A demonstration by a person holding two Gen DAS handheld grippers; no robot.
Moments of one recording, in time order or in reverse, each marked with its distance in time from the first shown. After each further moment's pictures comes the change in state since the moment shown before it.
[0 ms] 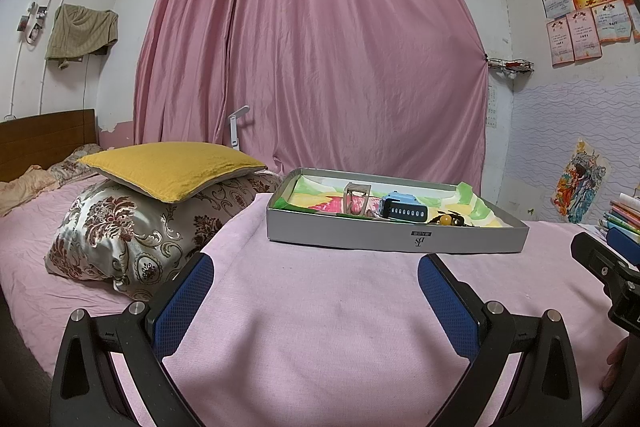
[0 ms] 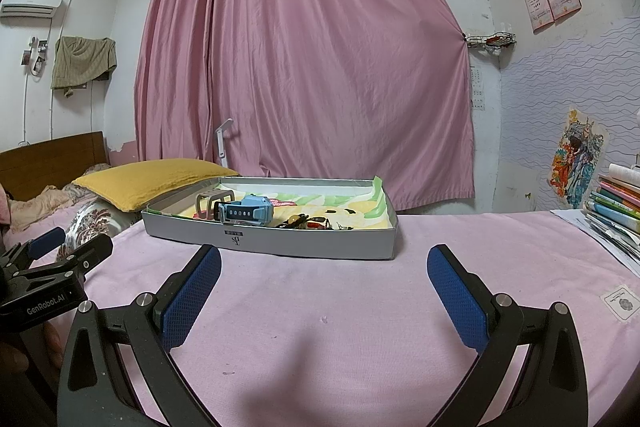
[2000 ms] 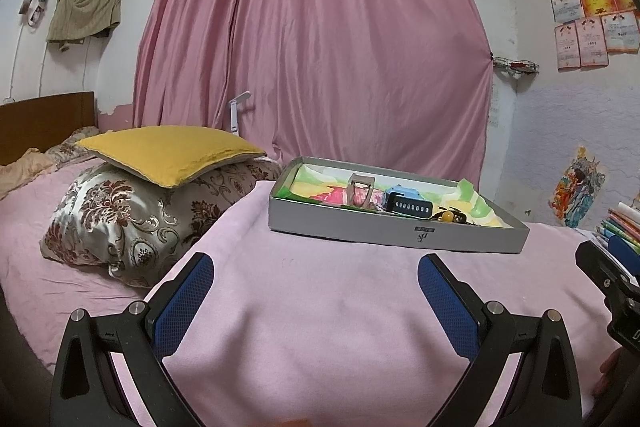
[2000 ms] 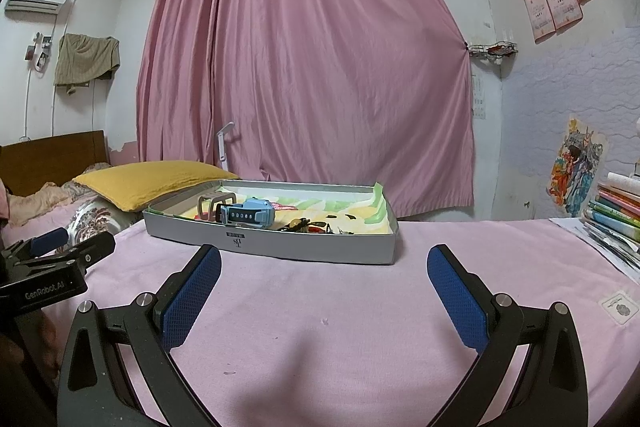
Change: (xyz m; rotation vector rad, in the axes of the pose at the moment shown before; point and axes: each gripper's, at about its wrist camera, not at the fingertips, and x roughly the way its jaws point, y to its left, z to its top) left arm 0.005 0.005 0.002 -0.041 0.048 -0.007; right arm 0.008 0.001 0.000 -0.017 -0.020 0.003
